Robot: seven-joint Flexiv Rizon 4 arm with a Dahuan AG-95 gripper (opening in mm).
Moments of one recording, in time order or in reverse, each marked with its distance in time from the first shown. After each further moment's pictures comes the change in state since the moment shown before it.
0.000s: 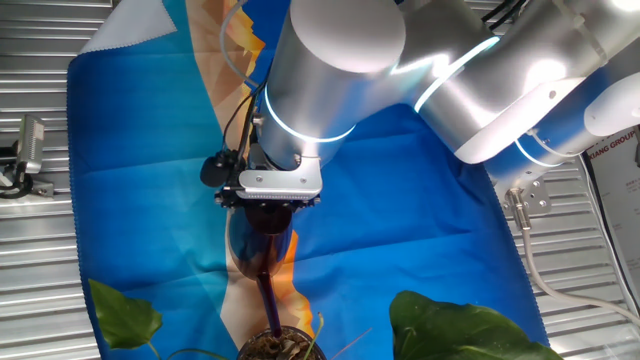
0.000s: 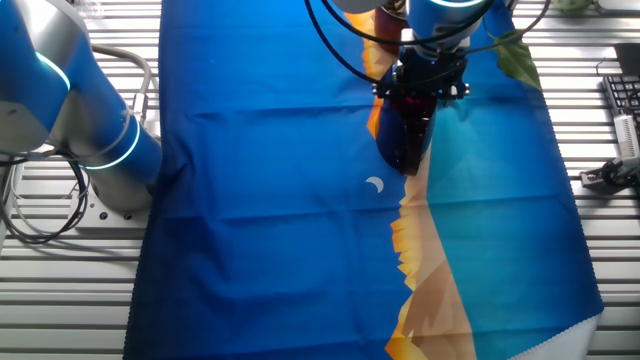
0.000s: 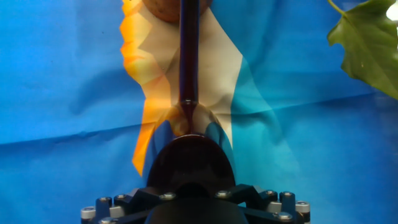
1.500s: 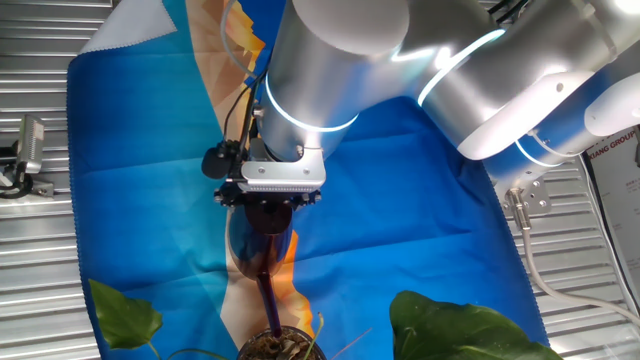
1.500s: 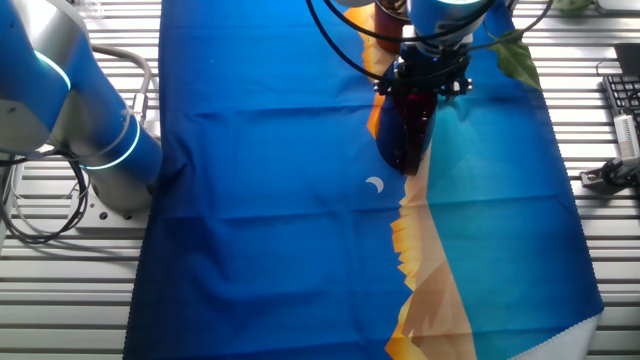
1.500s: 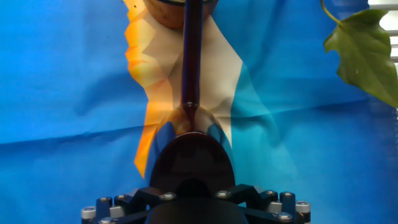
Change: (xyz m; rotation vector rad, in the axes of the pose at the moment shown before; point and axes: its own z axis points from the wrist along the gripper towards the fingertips) arm 0.000 -0.001 -0.011 0.007 -0.019 -0.012
